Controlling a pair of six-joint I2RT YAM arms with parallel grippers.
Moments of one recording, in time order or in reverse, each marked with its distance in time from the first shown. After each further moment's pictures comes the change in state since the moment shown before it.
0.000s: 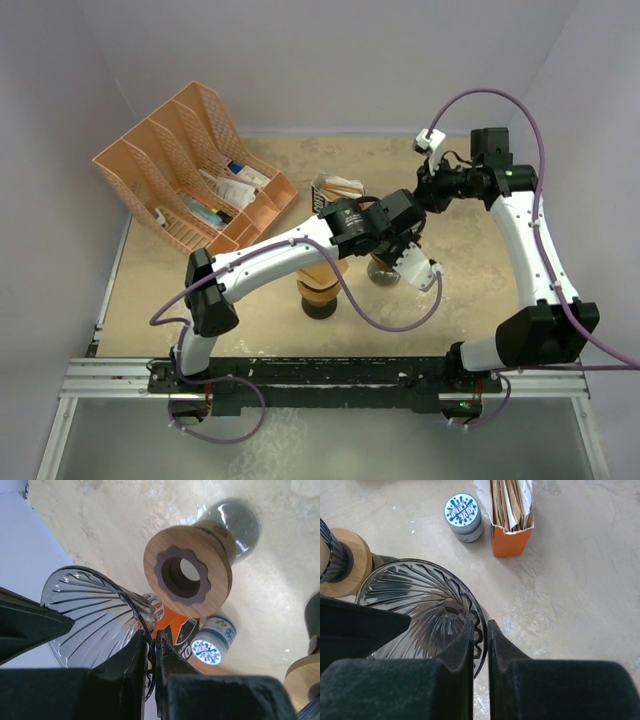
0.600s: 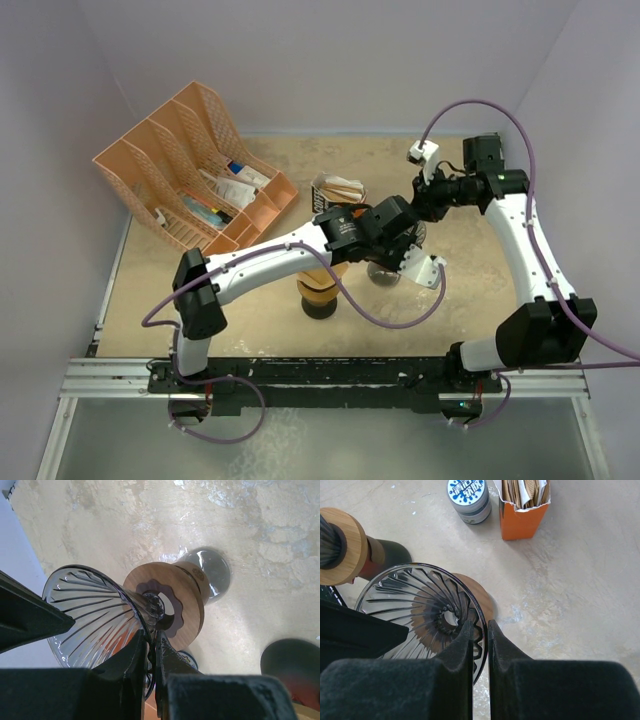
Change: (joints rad) left arm 0.007 -0.071 -0.188 0.188 0.132 -0.237; right arm 0.008 -0.001 -0.072 -0.010 0.041 -0.018
